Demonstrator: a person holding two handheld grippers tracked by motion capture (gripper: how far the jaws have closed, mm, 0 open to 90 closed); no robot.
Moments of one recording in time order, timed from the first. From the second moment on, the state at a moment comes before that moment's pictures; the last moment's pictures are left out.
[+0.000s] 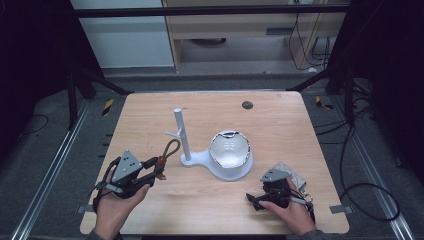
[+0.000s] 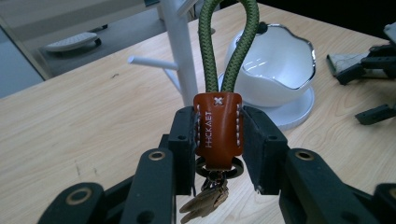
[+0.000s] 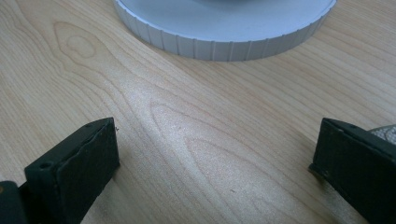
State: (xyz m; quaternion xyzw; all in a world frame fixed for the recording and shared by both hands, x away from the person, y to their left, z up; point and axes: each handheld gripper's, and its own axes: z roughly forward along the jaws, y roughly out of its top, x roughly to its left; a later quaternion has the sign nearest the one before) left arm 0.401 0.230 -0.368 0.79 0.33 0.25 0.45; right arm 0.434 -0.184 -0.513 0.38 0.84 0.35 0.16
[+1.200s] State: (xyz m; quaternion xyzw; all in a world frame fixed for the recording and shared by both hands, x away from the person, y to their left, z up) left arm 0.462 0.199 -0.397 0.77 0.38 0.25 0.44; right arm 0.434 -0.184 -0.513 0.38 0.84 0.36 0.16
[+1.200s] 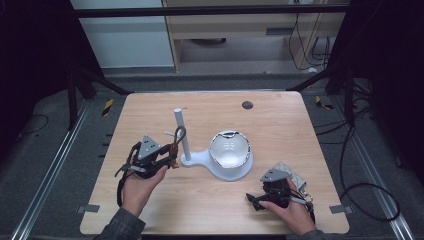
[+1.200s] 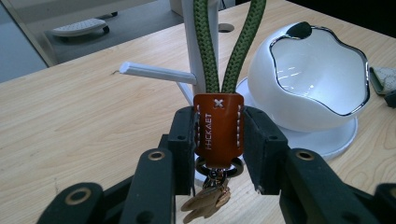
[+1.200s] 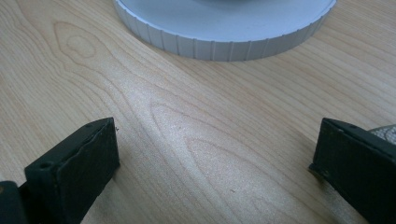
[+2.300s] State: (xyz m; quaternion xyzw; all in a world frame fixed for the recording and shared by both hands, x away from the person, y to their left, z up) left arm 0.483 0.184 -0.412 0.77 0.39 0.24 0.45; right arm 0.432 -0.186 -0.513 0.38 0.84 0.36 0.16
